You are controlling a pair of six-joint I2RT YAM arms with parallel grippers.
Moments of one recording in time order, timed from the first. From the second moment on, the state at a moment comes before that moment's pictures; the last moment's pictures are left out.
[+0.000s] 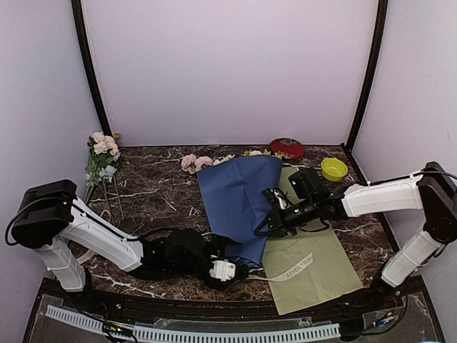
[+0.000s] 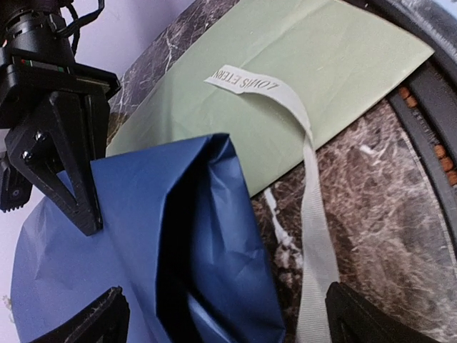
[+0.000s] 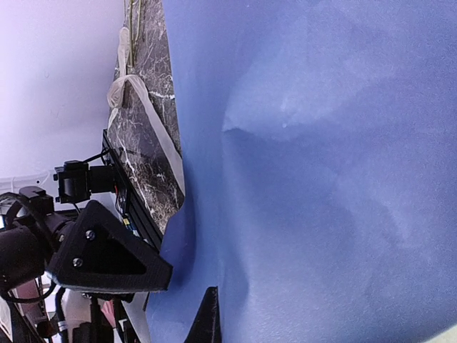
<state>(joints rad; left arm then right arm) -1.25 1.67 0.62 0.54 -0.06 0.78 0.75 1.54 0.79 -0.06 -0.65 0.73</state>
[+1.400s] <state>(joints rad) -1.29 1.79 0.59 0.84 -0.25 0.75 1.01 1.41 0.77 -0.53 -0.23 0.43</state>
